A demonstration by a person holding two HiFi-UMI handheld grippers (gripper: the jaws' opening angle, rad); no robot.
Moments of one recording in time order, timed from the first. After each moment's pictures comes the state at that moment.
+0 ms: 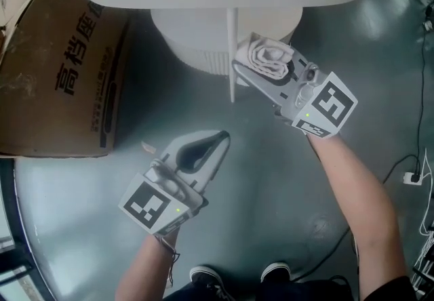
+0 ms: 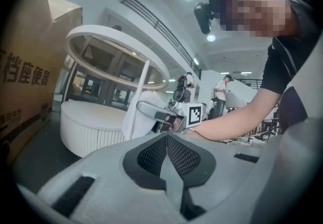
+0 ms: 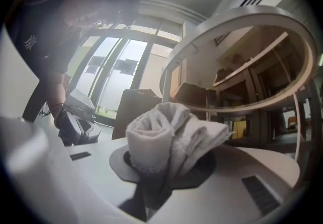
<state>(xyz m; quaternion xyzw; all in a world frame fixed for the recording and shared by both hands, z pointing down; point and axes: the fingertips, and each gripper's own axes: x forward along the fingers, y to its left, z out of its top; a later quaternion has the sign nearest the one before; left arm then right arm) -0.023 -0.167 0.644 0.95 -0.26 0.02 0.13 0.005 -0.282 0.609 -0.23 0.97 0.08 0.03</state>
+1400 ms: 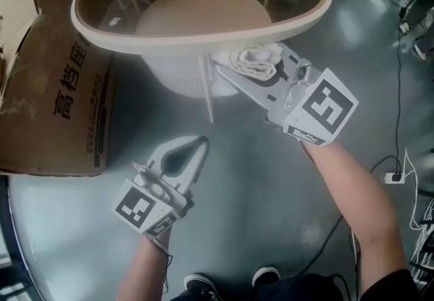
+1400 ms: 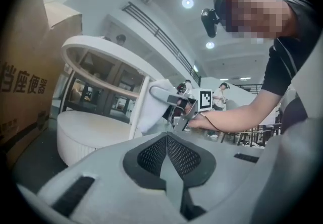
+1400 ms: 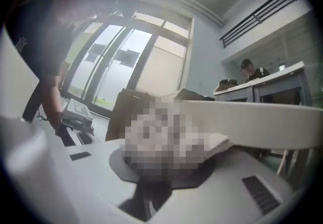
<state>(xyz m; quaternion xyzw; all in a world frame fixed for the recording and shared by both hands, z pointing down) -0.018 -0.185 0.592 0.96 -0.27 -0.04 0.11 0.016 -0.283 0.509 -0.25 0.96 0.12 -0.03</state>
